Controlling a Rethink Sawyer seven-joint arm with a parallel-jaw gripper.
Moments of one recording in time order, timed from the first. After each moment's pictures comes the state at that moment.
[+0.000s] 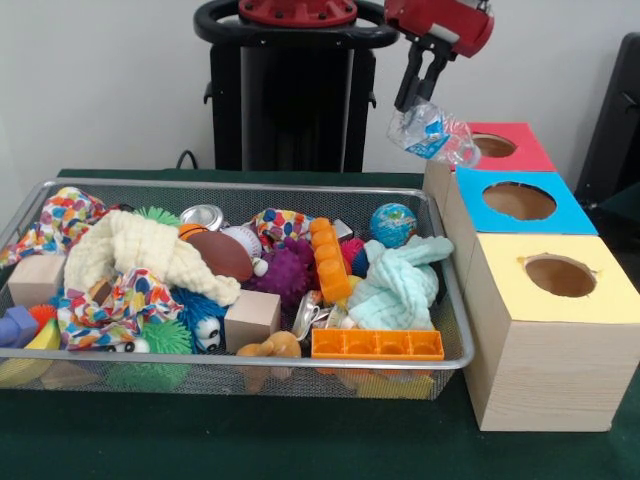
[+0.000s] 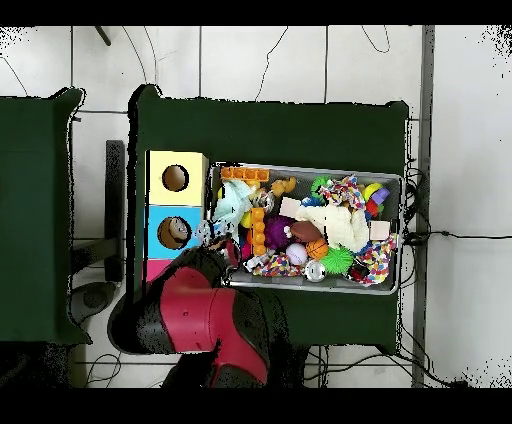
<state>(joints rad) 0.32 -0.82 -0.44 1.81 -0.16 0.25 1.57</state>
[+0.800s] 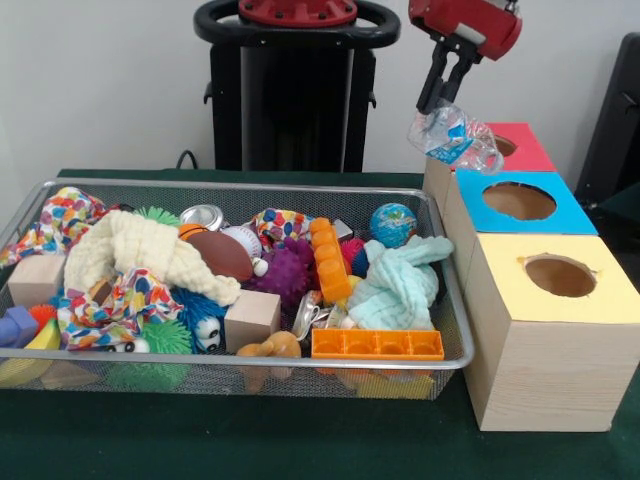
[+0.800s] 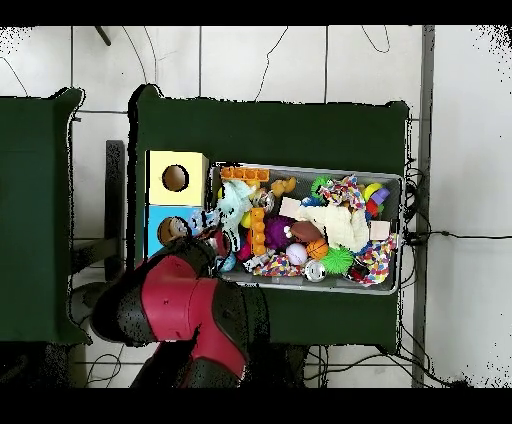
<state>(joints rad) 0.40 -0.74 -0.52 1.72 -0.07 0.28 1.57</state>
